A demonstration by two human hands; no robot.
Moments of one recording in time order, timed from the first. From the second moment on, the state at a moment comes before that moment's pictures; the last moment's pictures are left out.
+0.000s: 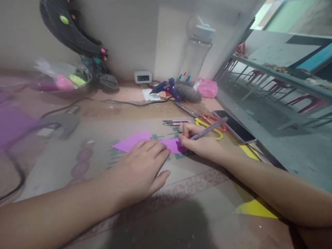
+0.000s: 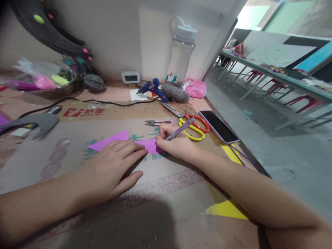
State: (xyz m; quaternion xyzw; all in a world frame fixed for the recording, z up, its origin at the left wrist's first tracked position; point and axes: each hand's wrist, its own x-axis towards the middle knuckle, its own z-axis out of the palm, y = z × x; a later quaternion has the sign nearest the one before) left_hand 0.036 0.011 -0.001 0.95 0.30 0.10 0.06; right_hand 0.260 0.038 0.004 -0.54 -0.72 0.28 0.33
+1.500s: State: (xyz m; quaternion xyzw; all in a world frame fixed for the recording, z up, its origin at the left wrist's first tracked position) left_hand 0.035 0.011 -0.003 0.95 0.30 0.11 0.05; right_hand 0.264 0.041 -0.003 -0.53 -0.73 0.27 0.34
